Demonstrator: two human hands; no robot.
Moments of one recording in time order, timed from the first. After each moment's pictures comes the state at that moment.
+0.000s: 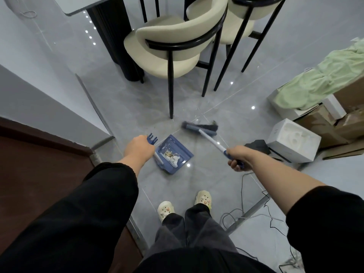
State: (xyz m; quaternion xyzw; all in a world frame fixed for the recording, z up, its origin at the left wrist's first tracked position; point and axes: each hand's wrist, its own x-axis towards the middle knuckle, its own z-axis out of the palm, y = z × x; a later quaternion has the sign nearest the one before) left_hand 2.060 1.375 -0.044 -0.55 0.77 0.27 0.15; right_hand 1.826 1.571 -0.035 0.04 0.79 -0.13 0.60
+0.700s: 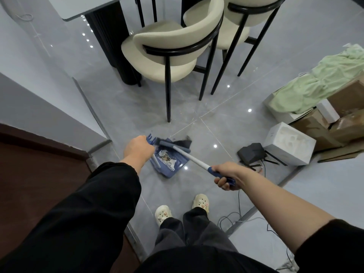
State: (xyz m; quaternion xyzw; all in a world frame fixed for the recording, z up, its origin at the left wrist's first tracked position) left_hand 2.046 1.365 -0.046 -0.57 0.76 0.28 0.15; right_hand 1.870 1.577 -0.007 0.09 0.72 -0.16 0.67
